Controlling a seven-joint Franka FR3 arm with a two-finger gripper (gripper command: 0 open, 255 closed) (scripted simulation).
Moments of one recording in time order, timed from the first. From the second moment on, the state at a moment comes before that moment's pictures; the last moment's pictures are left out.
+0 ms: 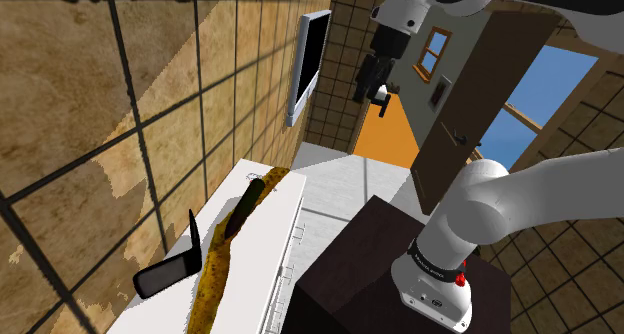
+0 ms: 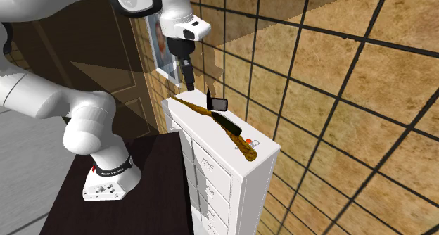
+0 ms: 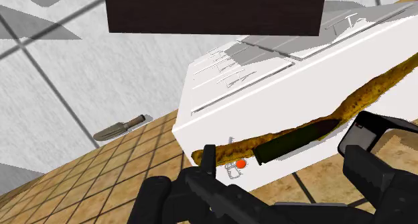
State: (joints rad) arm -0.01 -0.80 -0.04 -2.39 0.10 1.66 -0.09
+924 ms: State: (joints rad) arm -0.06 -0.67 0.30 -2.57 0.23 1.98 0.46
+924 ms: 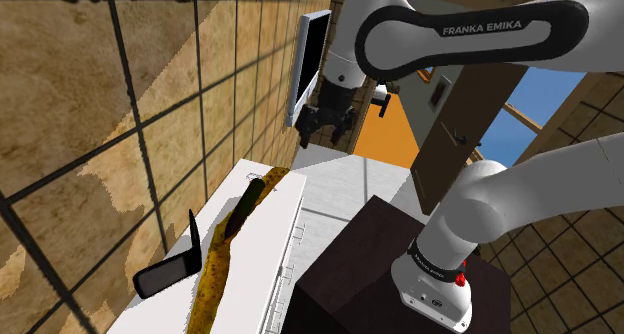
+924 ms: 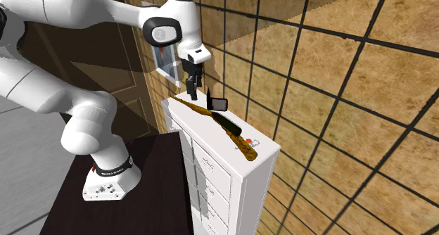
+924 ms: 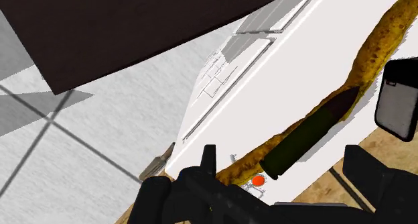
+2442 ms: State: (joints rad) arm -0.19 0.32 0.64 -2.21 -0.38 2.39 1.81
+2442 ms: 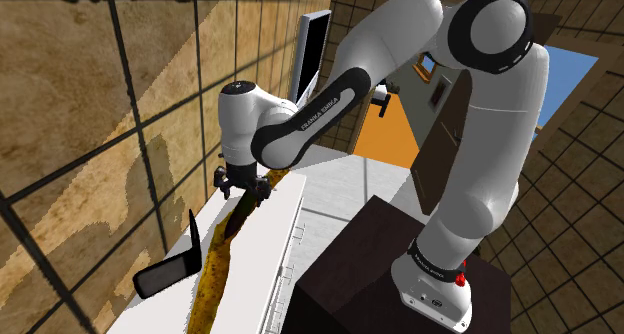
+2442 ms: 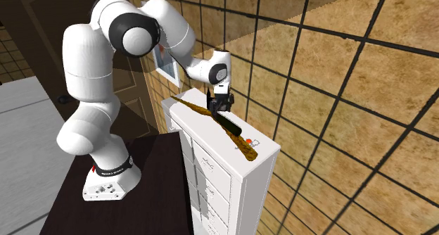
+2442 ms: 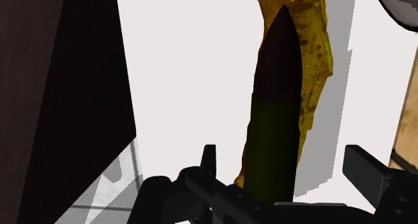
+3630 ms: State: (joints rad) arm -0.15 0.40 0.59 -2.20 -0.46 2.44 1.87
